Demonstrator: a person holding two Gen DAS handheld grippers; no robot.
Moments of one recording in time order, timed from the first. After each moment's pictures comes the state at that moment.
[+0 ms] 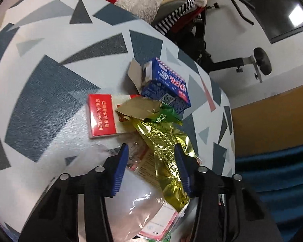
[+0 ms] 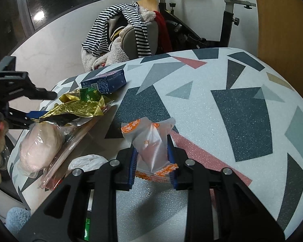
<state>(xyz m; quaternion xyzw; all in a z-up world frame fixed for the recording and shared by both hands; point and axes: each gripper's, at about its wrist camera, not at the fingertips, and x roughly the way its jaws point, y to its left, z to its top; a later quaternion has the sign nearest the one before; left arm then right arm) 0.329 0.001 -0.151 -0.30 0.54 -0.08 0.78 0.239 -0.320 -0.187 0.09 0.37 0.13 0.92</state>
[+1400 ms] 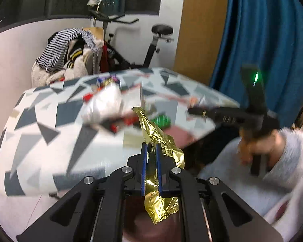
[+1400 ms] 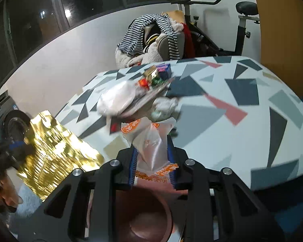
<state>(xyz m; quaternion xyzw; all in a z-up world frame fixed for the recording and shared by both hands) -0.026 -0.008 -0.119 0.05 0.32 -0.26 0.91 0.043 -0.285 -0.147 0.07 0.34 0.20 0.92</state>
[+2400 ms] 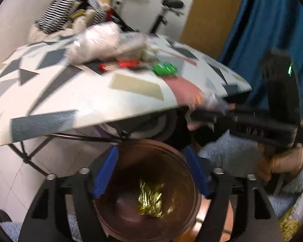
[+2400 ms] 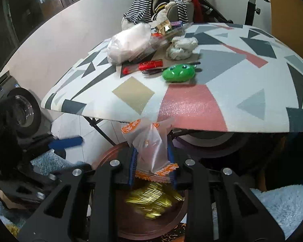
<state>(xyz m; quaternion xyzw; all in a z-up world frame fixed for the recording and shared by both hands) -0.013 -0.020 -0.214 -0.01 0.39 -0.24 0.89 0.017 -0.250 -0.219 0.06 0.42 0.21 0.88</state>
